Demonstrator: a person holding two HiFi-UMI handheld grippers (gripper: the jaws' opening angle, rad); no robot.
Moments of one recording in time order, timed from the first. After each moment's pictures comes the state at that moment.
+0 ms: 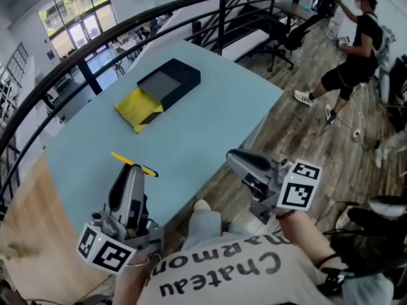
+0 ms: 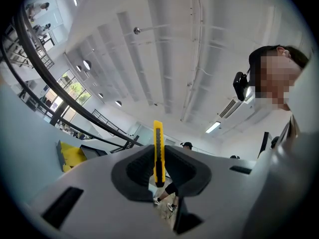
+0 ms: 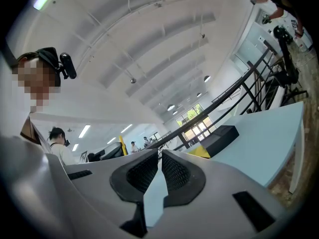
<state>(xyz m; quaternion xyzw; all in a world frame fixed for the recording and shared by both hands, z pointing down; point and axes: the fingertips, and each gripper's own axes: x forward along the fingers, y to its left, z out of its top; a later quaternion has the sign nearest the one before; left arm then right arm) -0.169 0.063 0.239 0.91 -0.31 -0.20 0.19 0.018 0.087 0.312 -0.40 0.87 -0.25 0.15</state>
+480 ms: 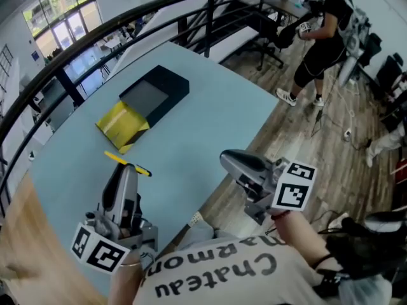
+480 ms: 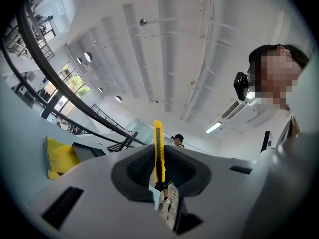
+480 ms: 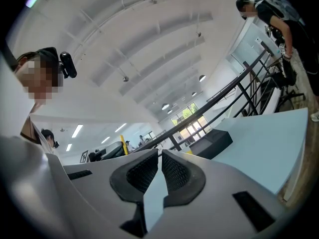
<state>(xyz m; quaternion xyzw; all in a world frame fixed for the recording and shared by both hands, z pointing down) -0.128 -0.041 0.249 0.91 -0.29 -0.19 0.22 0.056 -0.002 0.319 -0.43 0.86 -0.26 0.14</state>
